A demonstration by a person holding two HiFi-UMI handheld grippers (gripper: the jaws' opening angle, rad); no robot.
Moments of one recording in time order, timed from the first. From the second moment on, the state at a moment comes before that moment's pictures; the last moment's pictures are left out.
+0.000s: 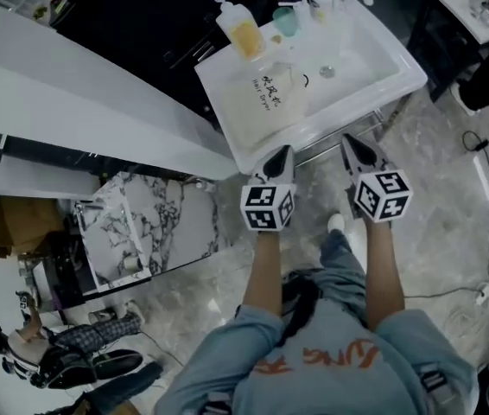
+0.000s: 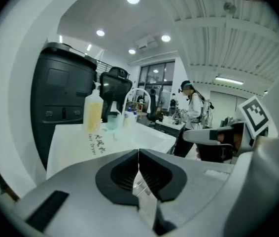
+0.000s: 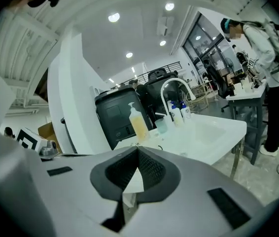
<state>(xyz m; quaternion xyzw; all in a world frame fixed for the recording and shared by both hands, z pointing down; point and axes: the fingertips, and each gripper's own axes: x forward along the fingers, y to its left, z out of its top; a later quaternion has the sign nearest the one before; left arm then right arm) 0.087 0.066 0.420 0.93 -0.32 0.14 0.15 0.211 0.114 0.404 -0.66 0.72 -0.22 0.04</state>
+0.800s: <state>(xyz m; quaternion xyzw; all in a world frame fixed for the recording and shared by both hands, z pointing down) 0.114 -0.036 0.450 0.91 -0.32 0.22 0.12 0.250 0.008 0.428 -0.64 0.73 -0.25 -0.01</state>
